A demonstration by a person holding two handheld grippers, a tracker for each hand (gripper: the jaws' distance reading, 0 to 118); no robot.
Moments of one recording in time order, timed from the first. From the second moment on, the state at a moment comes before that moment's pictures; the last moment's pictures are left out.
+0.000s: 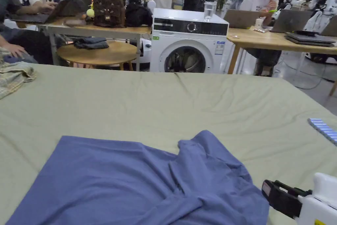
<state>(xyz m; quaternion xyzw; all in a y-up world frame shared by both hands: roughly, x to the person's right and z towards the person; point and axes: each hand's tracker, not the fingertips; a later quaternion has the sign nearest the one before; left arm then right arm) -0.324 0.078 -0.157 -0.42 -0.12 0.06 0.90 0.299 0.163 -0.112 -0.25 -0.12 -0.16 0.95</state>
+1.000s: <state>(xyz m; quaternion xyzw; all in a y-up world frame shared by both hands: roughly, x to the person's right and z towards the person) -0.329 0.175 -0.158 -0.28 -0.17 0.12 0.94 0.333 0.194 -0.164 -0.21 -0.06 -0.29 0.93</state>
